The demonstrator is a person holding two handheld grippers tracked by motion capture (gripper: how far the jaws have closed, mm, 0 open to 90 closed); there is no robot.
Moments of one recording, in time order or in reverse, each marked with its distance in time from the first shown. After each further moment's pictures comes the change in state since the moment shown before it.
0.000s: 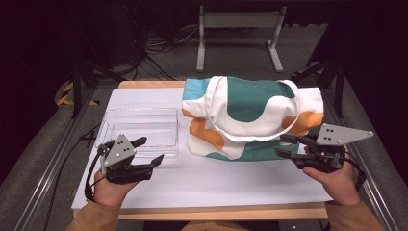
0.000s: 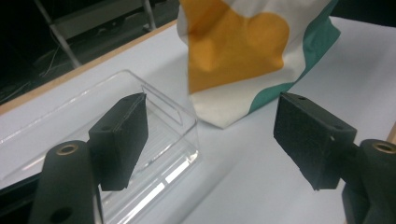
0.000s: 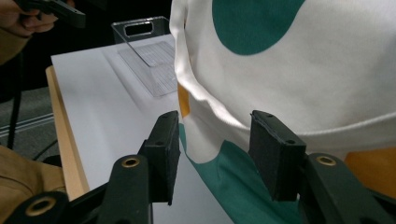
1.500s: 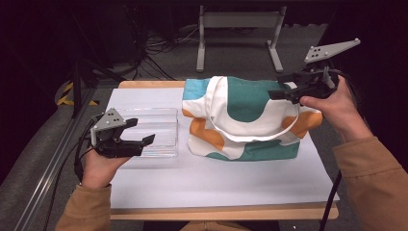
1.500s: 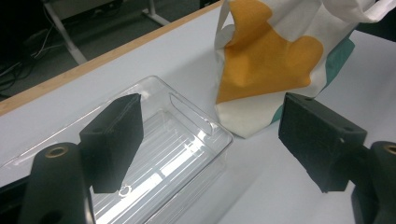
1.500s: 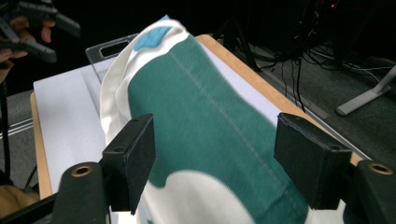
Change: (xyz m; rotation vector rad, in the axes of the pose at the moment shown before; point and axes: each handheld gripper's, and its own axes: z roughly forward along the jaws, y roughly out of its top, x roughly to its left) left arm 0.049 0.027 0.005 0.074 -0.016 -0.068; right arm -0.094 0.128 0.033 0.132 0.036 0.034
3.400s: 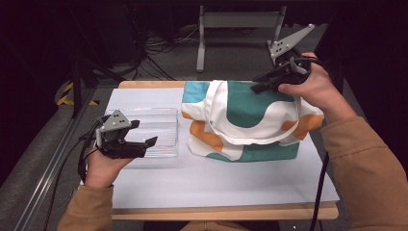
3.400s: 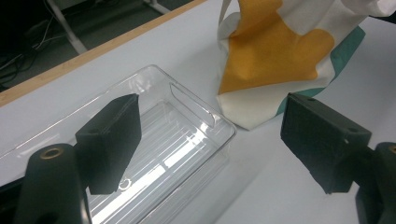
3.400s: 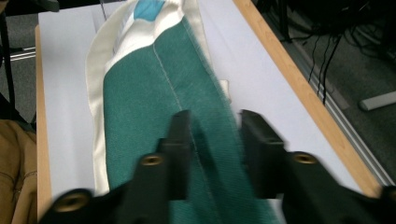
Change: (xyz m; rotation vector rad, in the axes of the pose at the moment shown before) left arm -0.002 -0.002 0.009 0.035 0.016 0.012; right arm -0.010 0.036 0.047 0.216 0.118 -0.190
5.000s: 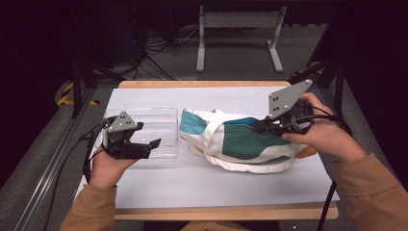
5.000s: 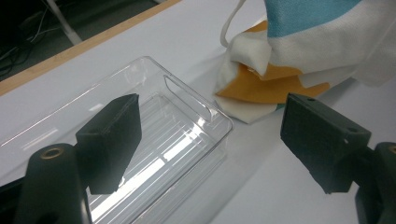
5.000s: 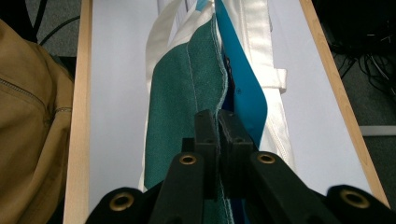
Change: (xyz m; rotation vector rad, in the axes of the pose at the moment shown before) left arm -0.004 -0.001 0.011 0.035 -0.004 0.002; right arm 0.106 -0.029 0.005 0.085 0.010 -0.276
